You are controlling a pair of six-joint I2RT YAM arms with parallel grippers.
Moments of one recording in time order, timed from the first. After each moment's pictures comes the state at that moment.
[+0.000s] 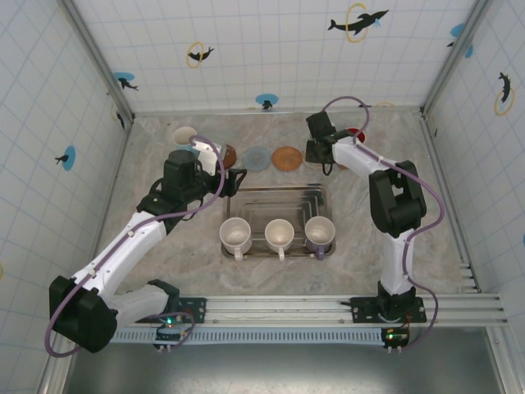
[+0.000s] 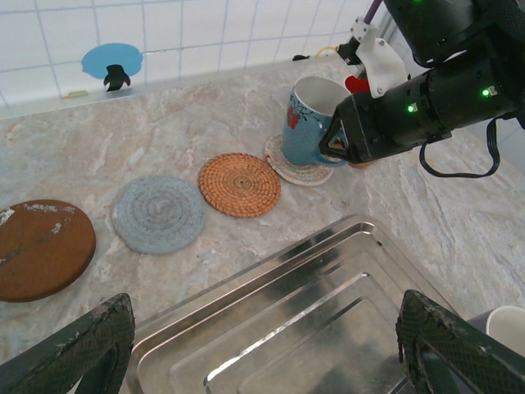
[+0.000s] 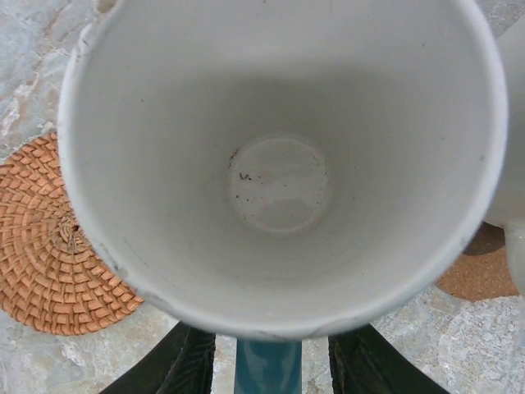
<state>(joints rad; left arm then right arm) -0.45 1.12 0.86 -0.19 0.28 -0.10 0.42 2.04 1.57 -0.56 0.21 0.40</state>
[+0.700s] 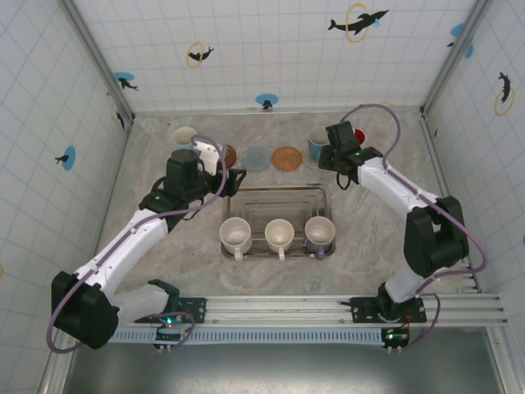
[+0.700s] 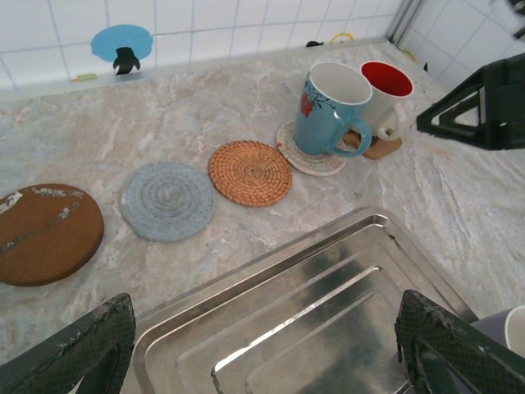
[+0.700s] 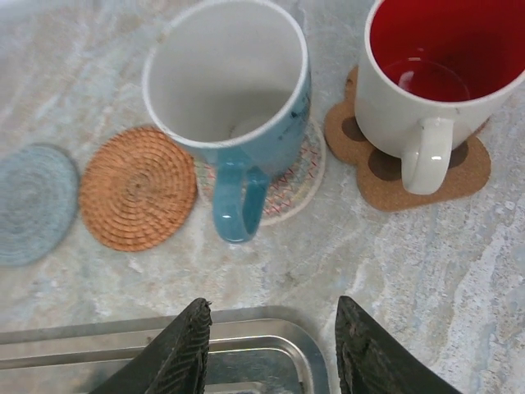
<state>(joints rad) -0.45 1.14 0.87 -0.21 0.25 -0.11 0.42 1.62 1.23 -0.45 0.17 0.48</state>
